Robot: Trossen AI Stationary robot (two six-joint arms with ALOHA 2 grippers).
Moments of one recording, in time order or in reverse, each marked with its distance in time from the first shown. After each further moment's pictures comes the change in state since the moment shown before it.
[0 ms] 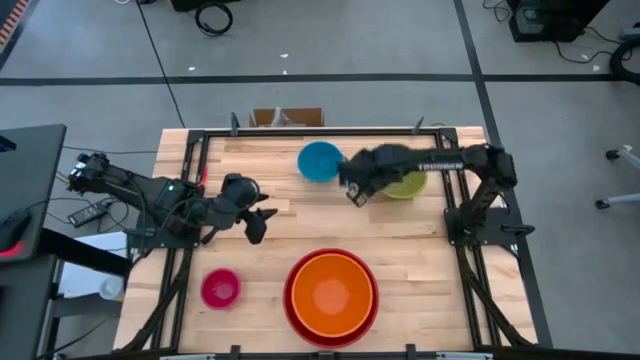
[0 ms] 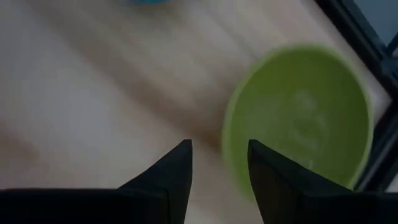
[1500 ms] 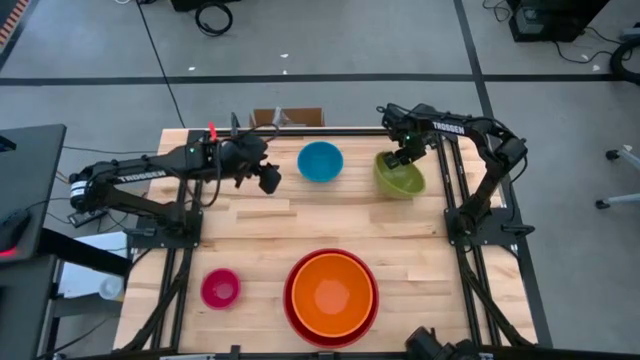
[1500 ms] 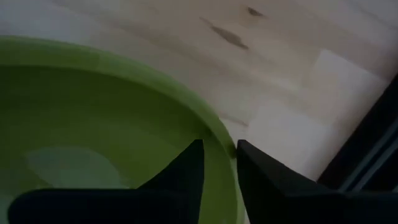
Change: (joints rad) left arm 0.577 0.085 0.000 0.010 0.276 0.326; right arm -0.728 -0.011 -0.399 0.271 -0.281 -0.400
